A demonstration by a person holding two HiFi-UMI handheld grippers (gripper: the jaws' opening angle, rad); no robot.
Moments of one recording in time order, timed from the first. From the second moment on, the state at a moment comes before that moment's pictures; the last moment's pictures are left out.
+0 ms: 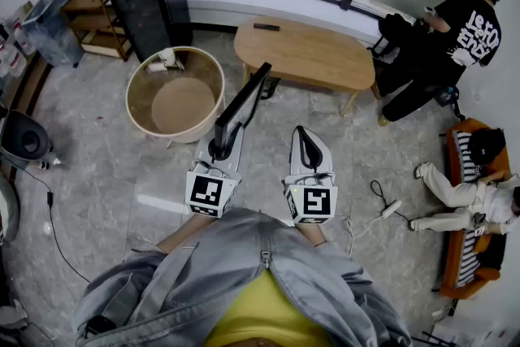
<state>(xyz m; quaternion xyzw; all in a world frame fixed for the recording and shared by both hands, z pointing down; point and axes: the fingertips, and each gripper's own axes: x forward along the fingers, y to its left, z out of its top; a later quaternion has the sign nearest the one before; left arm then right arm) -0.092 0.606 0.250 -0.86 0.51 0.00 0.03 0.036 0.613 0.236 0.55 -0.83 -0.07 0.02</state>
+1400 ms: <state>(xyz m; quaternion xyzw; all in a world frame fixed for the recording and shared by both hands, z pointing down) -0.091 0.311 0.283 -0.88 0.47 0.01 0.01 0.022 0.323 0.285 0.56 -0.83 -0.04 0.05</state>
